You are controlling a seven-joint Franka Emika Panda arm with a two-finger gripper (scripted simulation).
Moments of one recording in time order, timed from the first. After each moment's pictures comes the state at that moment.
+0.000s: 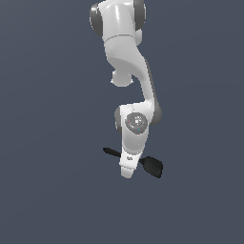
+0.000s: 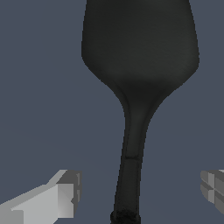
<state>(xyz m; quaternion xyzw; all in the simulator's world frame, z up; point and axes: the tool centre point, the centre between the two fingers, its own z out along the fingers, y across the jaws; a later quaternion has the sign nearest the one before) 0.071 0.044 0.030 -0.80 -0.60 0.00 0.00</state>
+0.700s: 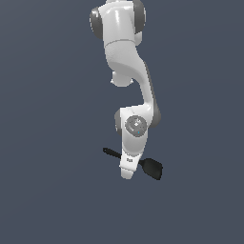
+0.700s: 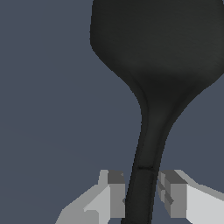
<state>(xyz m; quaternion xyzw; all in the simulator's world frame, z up) 0.072 0.044 0.017 -0.80 -0.60 0.00 0.00</state>
